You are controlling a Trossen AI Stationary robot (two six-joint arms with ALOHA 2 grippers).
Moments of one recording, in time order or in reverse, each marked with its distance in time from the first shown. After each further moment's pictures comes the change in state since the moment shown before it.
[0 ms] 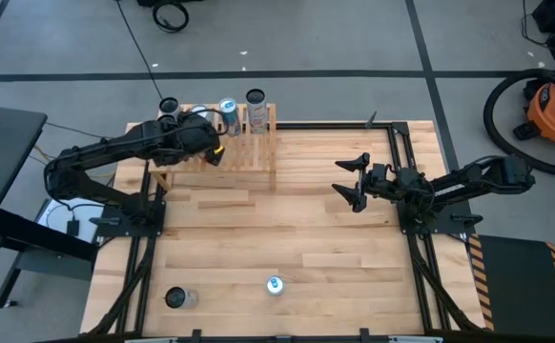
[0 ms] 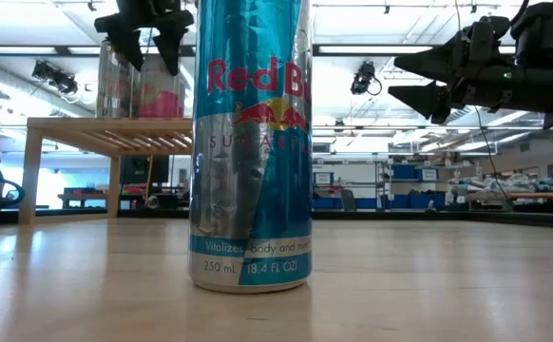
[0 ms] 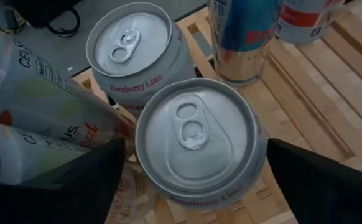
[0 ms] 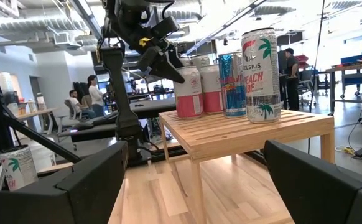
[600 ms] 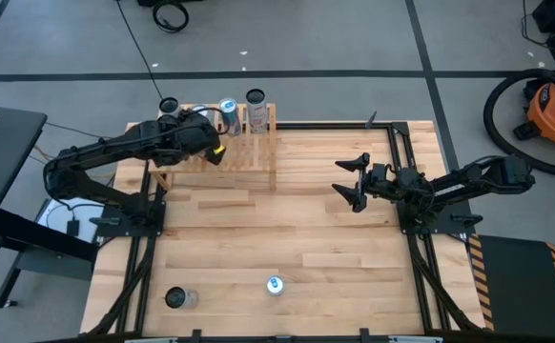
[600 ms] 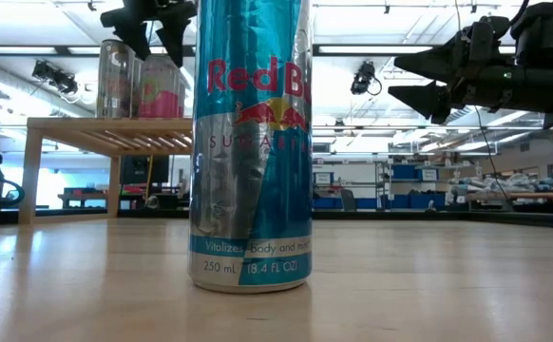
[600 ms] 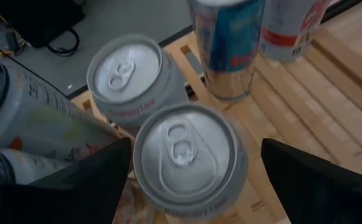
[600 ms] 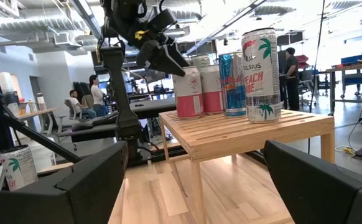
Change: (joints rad) left arm -0.015 0.000 0.023 0.032 -0.034 0.057; right arm 0.000 0.000 0.000 0.000 0.000 0.000
